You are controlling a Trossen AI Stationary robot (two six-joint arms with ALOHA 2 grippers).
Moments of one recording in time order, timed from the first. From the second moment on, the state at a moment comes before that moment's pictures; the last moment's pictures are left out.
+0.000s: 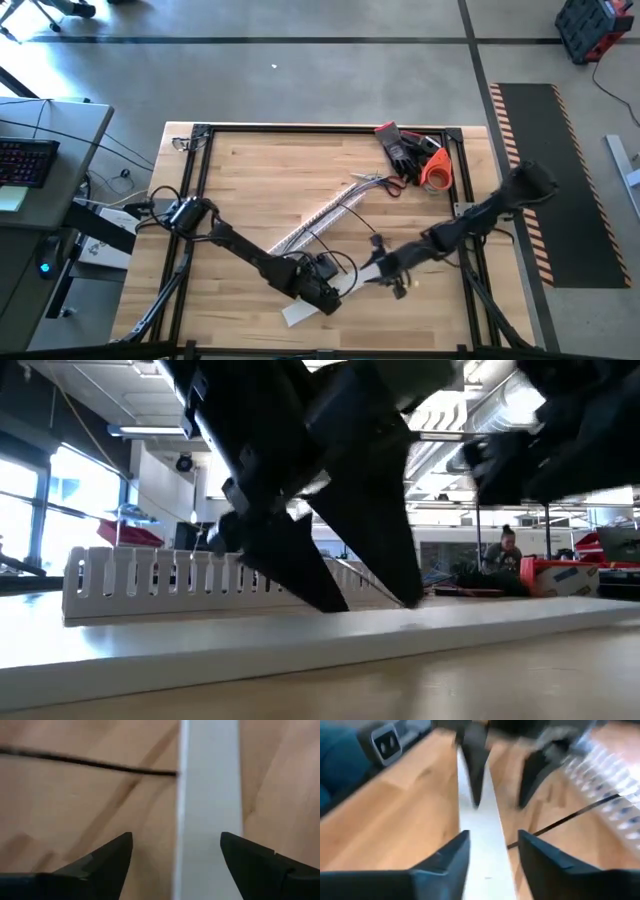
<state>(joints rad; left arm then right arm) -0.48 2.16 1.47 -0.35 -0.39 -1.00 0.50 1.49 0.51 0.43 0.11 -0.03</state>
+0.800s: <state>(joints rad) -0.64 1.97 1.47 -0.68 -0.73 -1.20 0.40 2.06 0.97 0.24 -0.06 -0.15</state>
